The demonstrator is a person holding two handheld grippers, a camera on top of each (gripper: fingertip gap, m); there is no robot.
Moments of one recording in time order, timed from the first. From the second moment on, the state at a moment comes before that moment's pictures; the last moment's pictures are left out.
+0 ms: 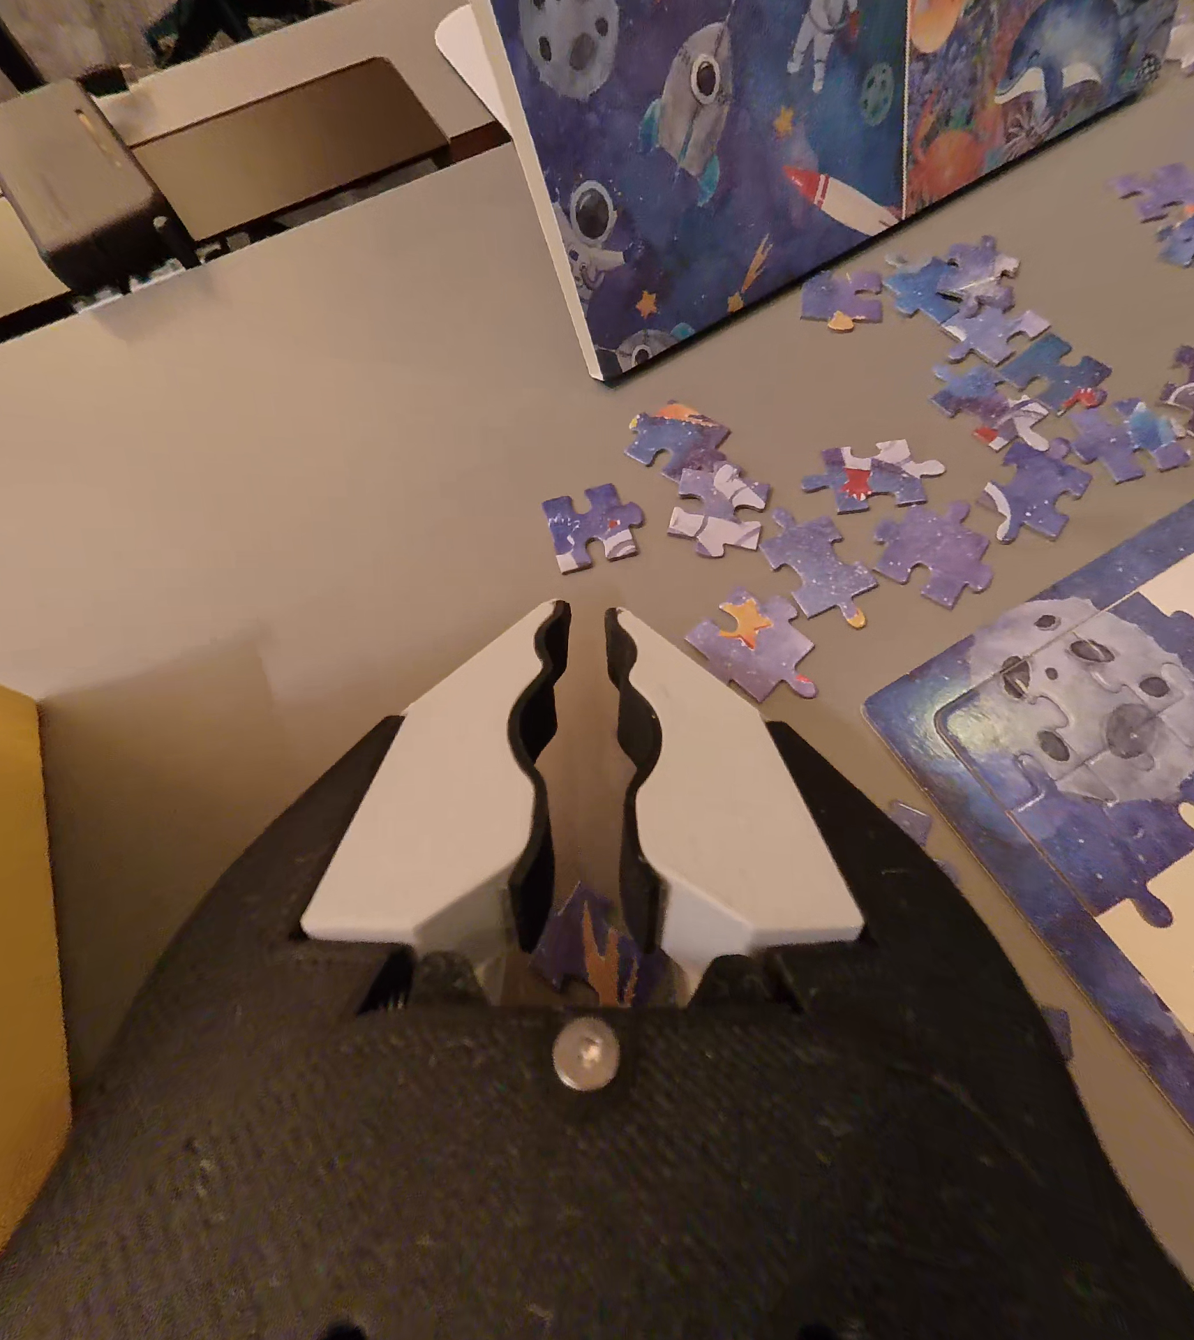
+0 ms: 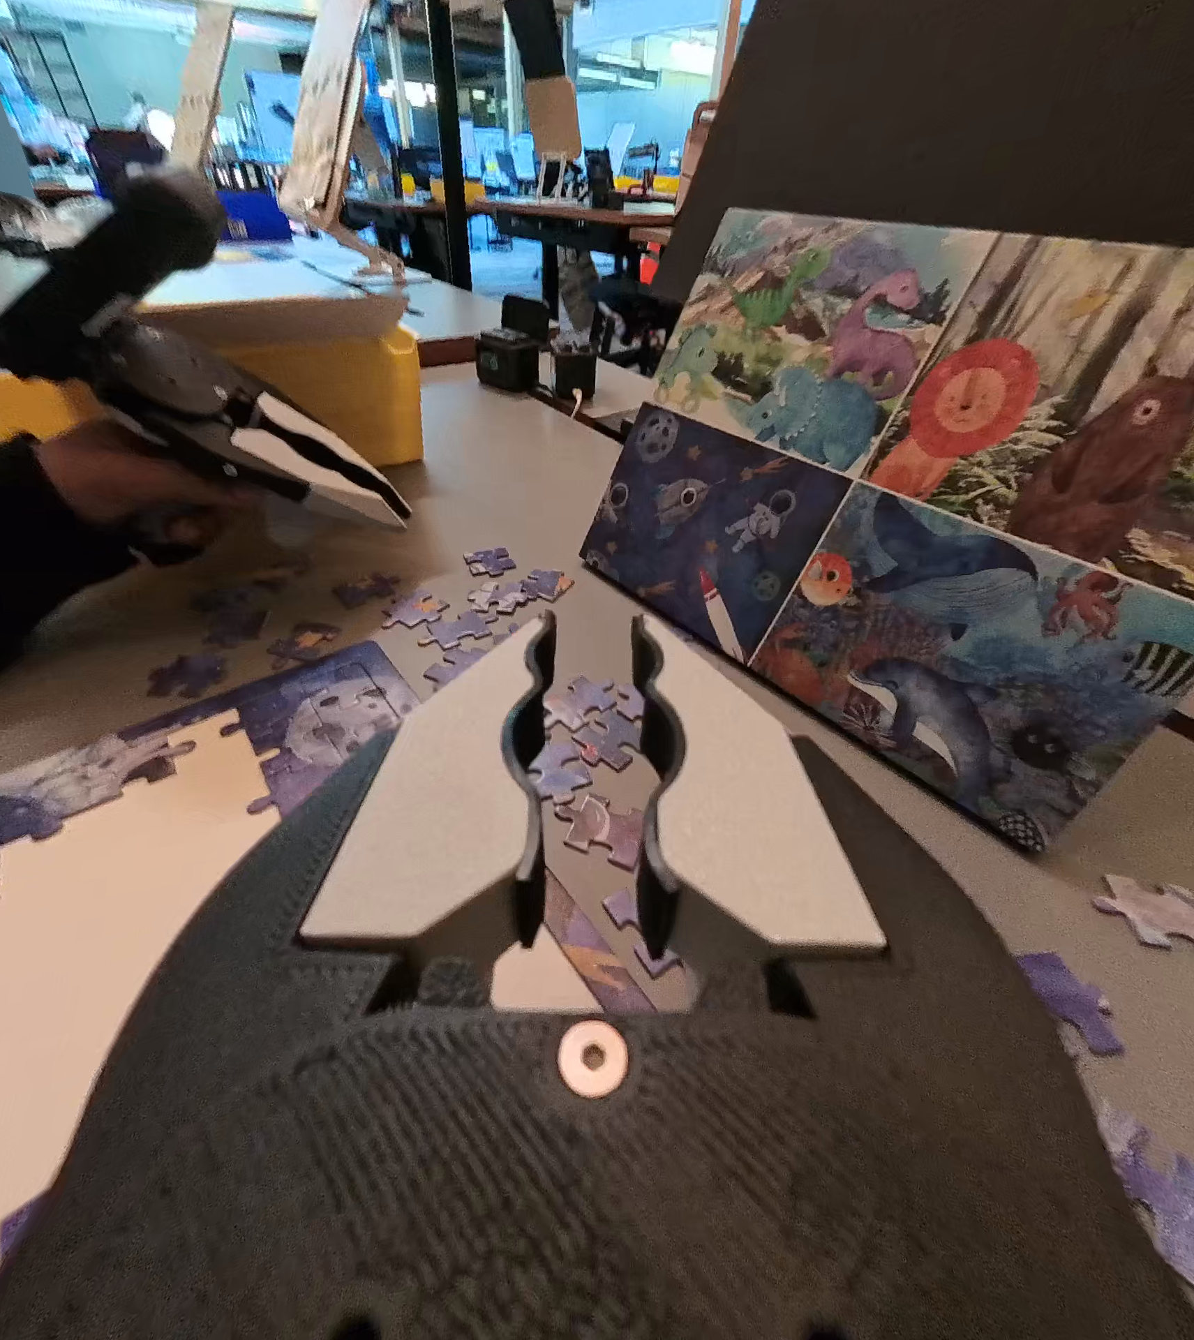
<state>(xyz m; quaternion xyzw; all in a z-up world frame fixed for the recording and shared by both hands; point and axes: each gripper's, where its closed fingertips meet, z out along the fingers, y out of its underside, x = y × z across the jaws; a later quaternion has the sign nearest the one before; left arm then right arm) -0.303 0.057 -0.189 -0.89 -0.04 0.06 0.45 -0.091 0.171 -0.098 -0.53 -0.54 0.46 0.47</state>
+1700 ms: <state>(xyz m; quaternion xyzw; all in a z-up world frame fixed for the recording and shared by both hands) -0.248 0.063 -0.221 -0.93 0.02 -0.01 0.36 -0.096 0.153 -0.102 -0.52 -0.56 0.46 0.46</state>
